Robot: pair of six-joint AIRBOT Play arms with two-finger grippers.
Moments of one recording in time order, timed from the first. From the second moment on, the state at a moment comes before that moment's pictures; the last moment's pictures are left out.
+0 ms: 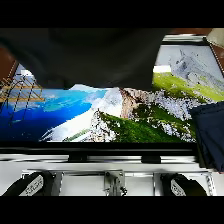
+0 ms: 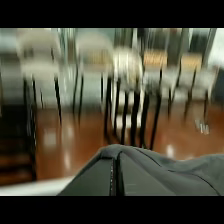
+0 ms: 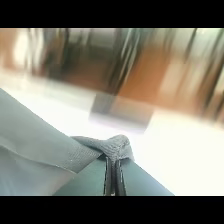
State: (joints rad) left arm 0.26 -0.95 2.07 0.90 -0.98 -1.31; right arm -0.07 -0.94 1.99 -1.16 1.08 1.29
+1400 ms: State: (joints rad) left arm 0.11 -1.82 1.85 1.06 -0.93 -1.42; right arm -0.06 -1.84 1.80 -1.19 0.90 1.48
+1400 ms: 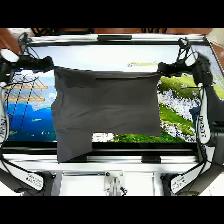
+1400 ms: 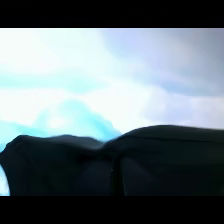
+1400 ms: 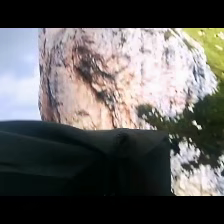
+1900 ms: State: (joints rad) left arm 0.09 -1.93 1.85 1.17 -0.96 -1.38; right arm -0.02 -1.93 1.80 -1.17 0.84 1.48
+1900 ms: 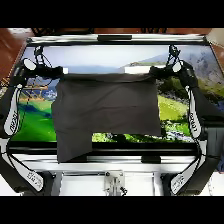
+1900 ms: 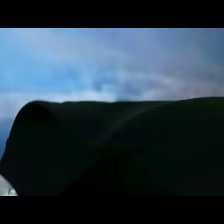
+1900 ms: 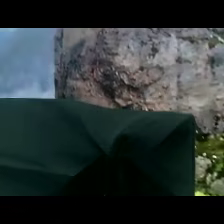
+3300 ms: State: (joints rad) left arm 0.14 -1.92 1.85 1.30 -1.63 -1.42; right arm 0.00 -1.90 1.83 -1.41 1.50 1.59
